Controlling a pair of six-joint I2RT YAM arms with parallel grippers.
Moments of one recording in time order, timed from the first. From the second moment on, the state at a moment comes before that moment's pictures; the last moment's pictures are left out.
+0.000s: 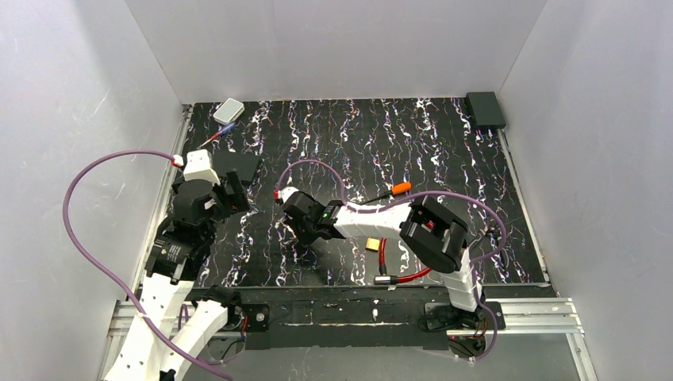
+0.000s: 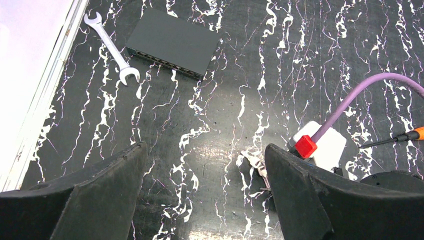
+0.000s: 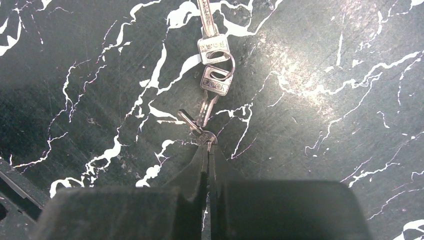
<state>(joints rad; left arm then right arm) -0.29 0.66 0.92 -0.72 -0.36 -0.27 1.16 2.04 1.40 -0.29 0.08 0.31</state>
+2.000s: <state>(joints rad) -0.58 1.02 0.73 0.05 0.53 -0.76 1.05 1.05 0.85 -0.16 0.15 0.52</state>
